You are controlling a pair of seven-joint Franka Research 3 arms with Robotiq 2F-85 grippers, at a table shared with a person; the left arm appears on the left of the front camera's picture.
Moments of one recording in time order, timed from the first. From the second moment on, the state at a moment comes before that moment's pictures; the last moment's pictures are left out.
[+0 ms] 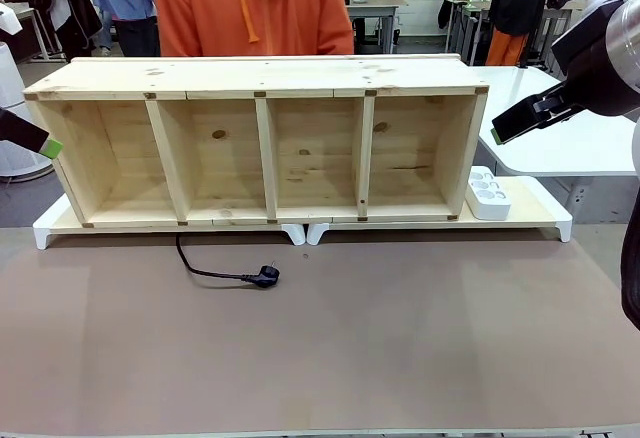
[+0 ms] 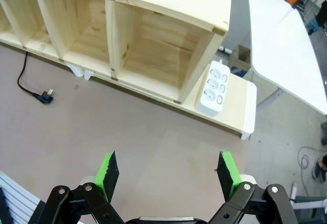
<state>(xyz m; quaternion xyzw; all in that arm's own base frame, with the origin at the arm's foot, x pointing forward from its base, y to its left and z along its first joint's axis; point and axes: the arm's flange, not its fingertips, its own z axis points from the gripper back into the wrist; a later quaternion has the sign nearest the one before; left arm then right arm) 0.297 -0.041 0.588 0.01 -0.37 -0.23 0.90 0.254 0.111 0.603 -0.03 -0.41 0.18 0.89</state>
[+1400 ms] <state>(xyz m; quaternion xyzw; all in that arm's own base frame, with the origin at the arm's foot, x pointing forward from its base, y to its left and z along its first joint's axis) 0.297 -0.041 0.588 0.01 -0.37 -0.23 0.90 0.254 0.111 0.603 -0.03 -0.41 0.18 0.89</state>
